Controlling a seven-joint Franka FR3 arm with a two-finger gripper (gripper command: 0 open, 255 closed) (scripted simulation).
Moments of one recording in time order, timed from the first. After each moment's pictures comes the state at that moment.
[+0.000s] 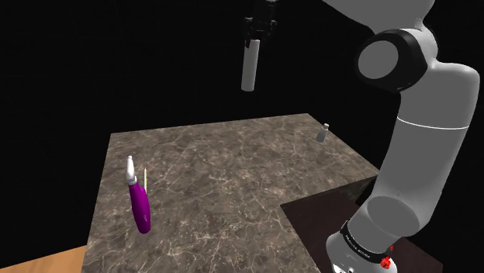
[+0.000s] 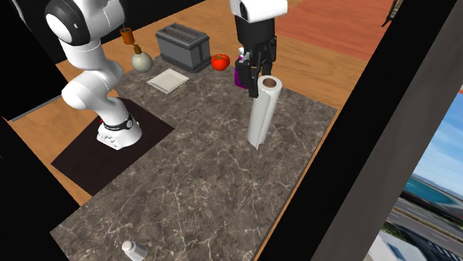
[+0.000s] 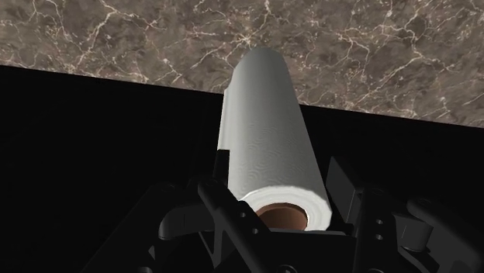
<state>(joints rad) -0.07 0.30 -0.06 -1.07 -0.01 1.57 0.15</state>
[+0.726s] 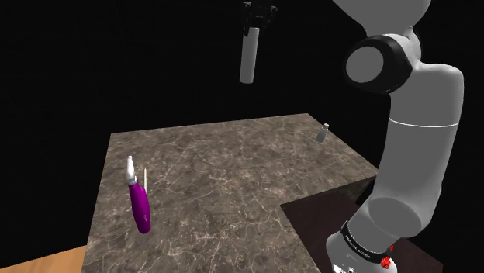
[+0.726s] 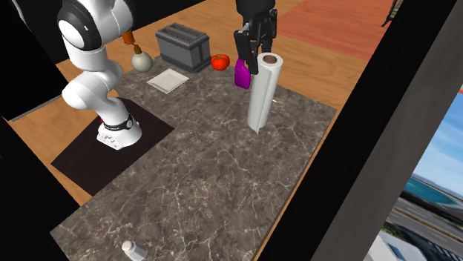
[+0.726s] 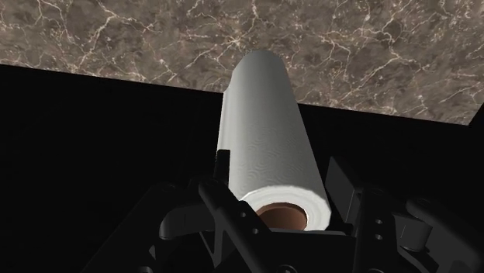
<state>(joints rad) -0.04 0.37 -0.06 -0.83 -0.02 1.40 0.19</state>
